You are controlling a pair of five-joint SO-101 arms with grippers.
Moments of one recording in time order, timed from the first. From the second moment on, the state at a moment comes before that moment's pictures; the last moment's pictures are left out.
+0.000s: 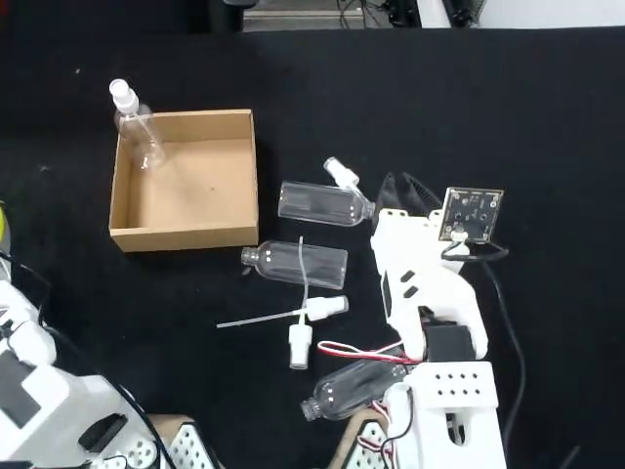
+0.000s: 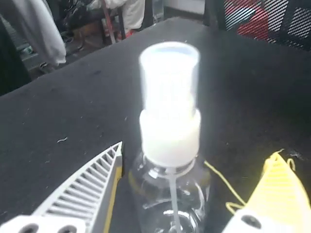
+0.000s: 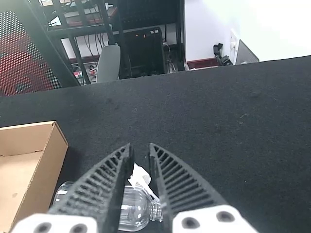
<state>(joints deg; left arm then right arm) -55.7 -2.5 61.9 -40.9 -7.9 -1.1 -70.5 81.3 14.4 -6.3</state>
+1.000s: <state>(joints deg) -53.2 5.9 56.3 -41.9 -7.9 -1.1 -70.5 81.3 14.4 -6.3</state>
